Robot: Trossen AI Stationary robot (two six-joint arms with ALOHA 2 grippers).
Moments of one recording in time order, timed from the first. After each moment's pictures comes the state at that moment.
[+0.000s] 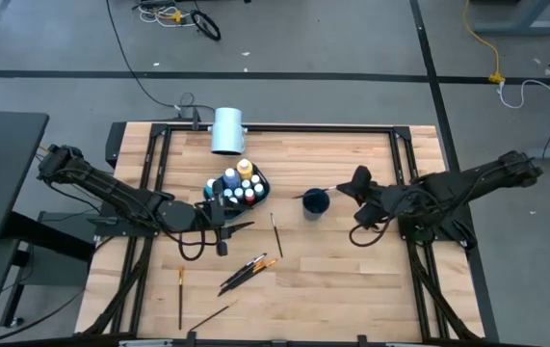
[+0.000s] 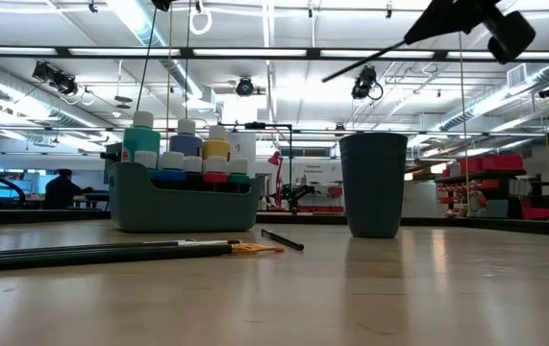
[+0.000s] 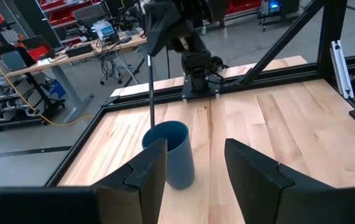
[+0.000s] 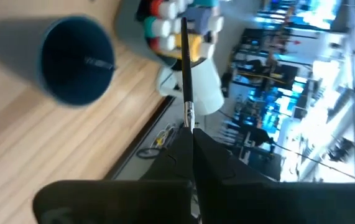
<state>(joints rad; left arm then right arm) -0.40 1.15 0.80 0.12 -0.59 0.10 0.30 0.94 0.89 -0.56 0.67 -1.26</state>
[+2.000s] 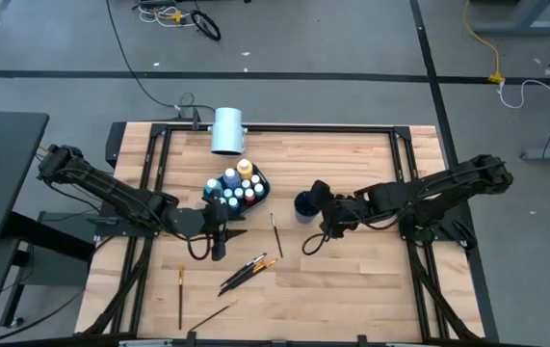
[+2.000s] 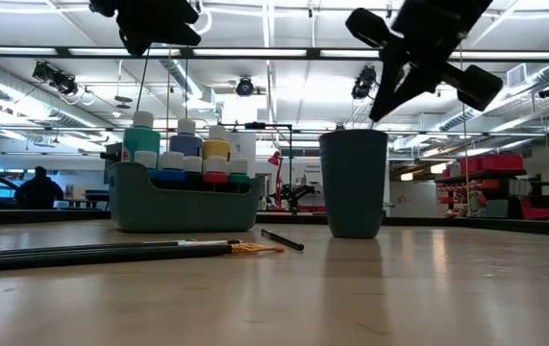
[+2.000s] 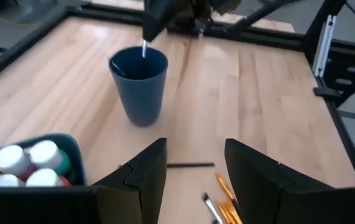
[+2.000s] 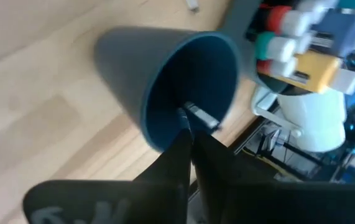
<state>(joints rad) -0.40 1.15 0.80 -0.16 -0.48 -0.37 0.20 1.40 1.01 -0.64 0.50 -1.07</state>
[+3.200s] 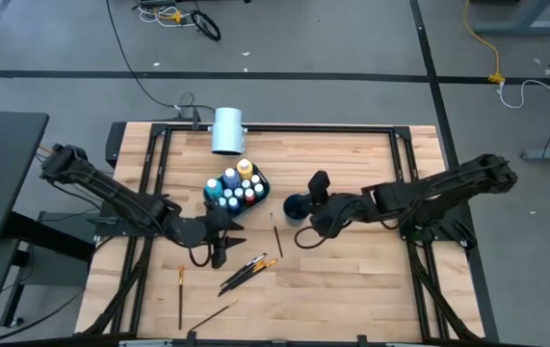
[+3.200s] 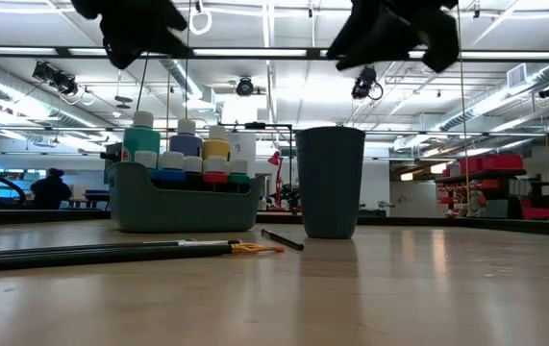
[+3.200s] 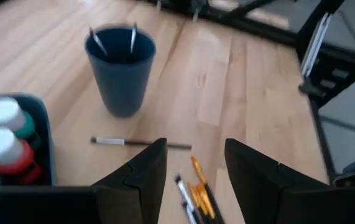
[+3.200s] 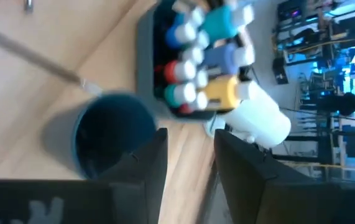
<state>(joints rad) -0.46 1.20 0.80 -0.18 -0.48 -0.56 0.22 1.35 1.01 -0.31 0.48 -0.82</state>
